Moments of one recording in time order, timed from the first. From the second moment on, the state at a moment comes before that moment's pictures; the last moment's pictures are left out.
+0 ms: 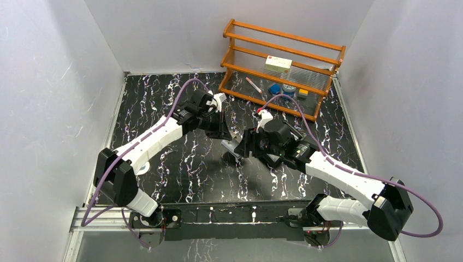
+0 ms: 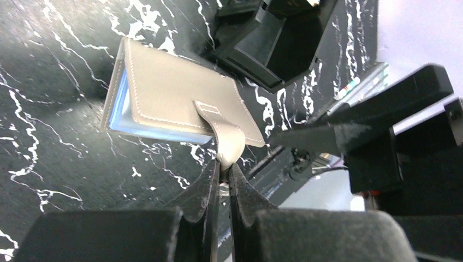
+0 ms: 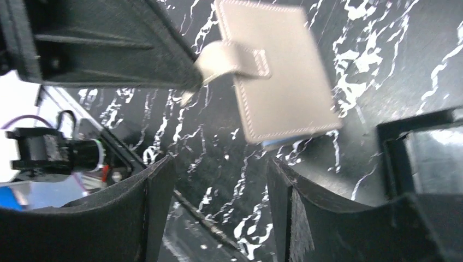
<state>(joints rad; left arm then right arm) -0.62 1.53 1.27 -0.62 0.39 -0.54 0.83 1.11 0.79 -0.22 -0.11 0.67</state>
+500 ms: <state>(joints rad) -0.62 1.43 1.25 -0.67 0.54 -0.59 0.94 1.16 0.72 0.04 -0.02 0.23</state>
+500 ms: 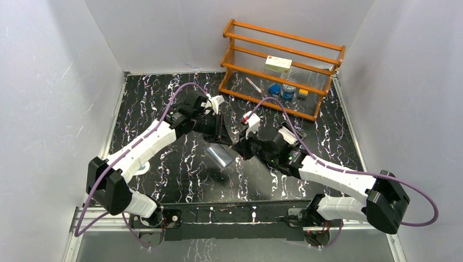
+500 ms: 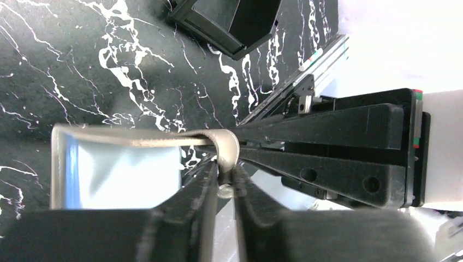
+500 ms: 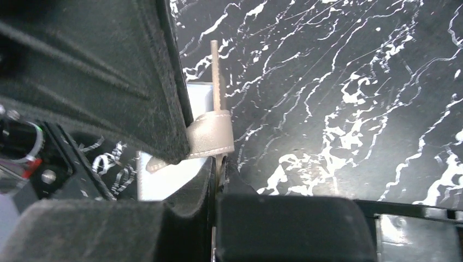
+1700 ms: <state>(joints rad) -0.57 1.00 0.95 -0.47 0.31 -0.78 0.94 0.86 0.56 0.18 0.17 0.93</state>
